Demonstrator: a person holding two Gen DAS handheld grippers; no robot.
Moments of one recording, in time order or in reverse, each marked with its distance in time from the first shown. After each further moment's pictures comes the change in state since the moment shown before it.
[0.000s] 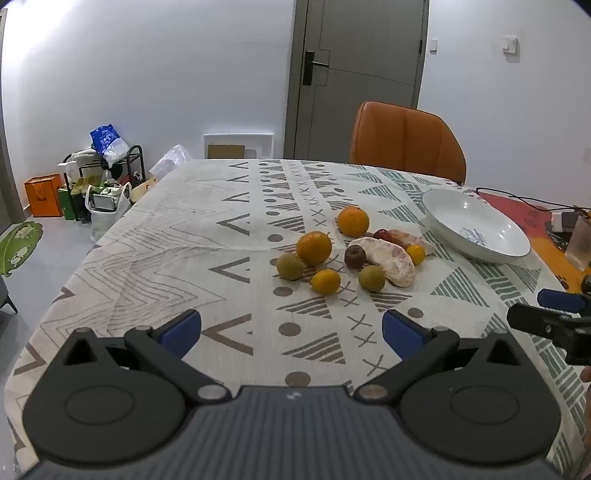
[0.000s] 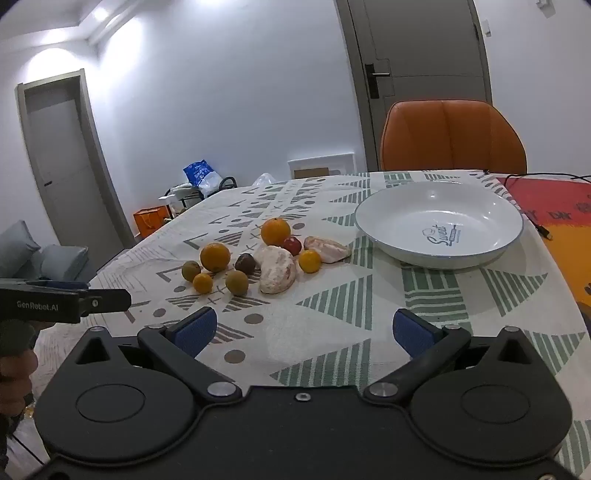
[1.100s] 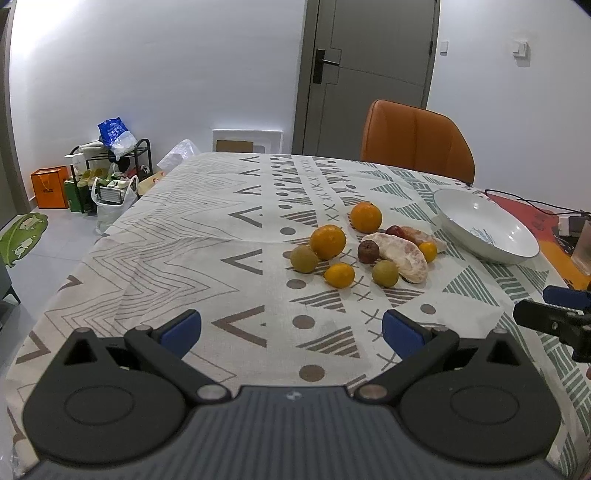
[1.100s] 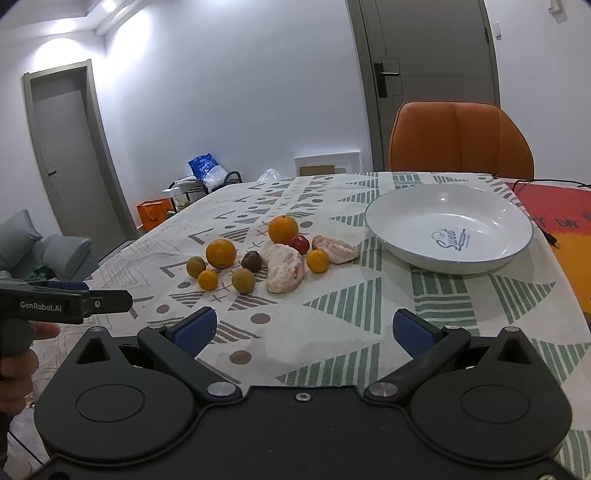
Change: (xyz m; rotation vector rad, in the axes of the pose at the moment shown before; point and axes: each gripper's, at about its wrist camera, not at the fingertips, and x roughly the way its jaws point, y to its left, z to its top) left arm 0.004 0.009 -0.005 -0.022 0.006 0.019; right arm 0.004 0.007 0.001 -0.031 0.009 0.005
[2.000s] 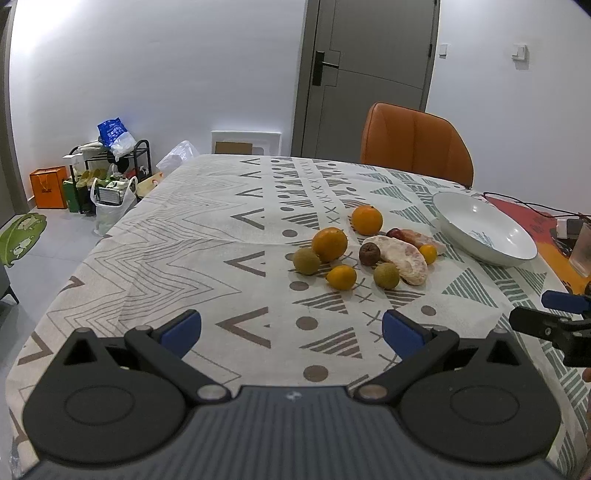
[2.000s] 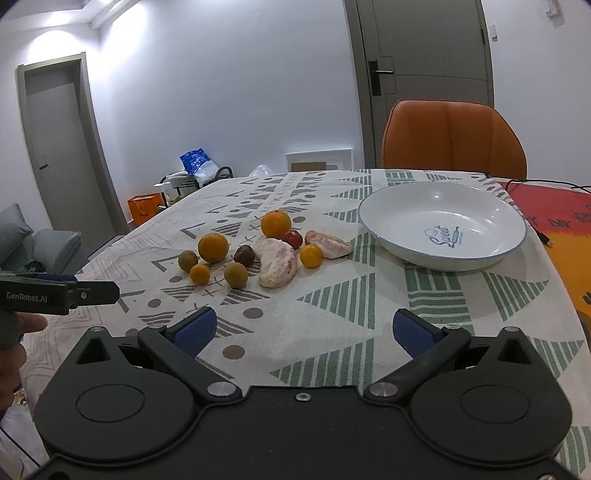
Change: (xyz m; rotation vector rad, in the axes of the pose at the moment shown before) left arm -0.003 0.004 0.000 -0.005 -0.007 -0.007; right arm 0.002 0.004 -0.001 -0.011 0.013 -0.032
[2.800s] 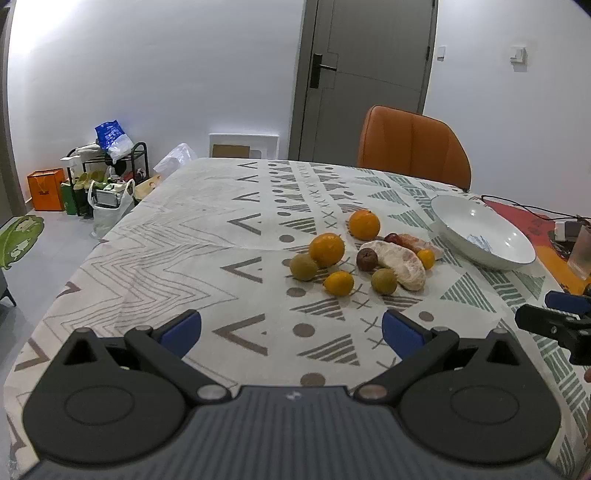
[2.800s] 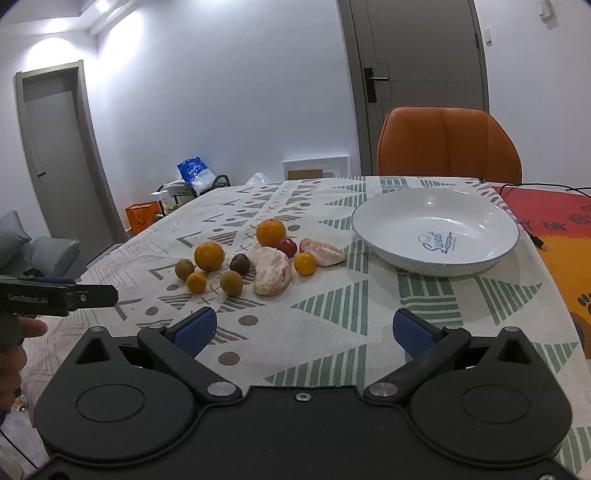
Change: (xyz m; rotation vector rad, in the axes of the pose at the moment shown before) left arm 0.003 -0.001 0.005 0.002 -0.010 -0.012; right arm -0.005 -0.005 0.001 0.011 -0.030 -0.006
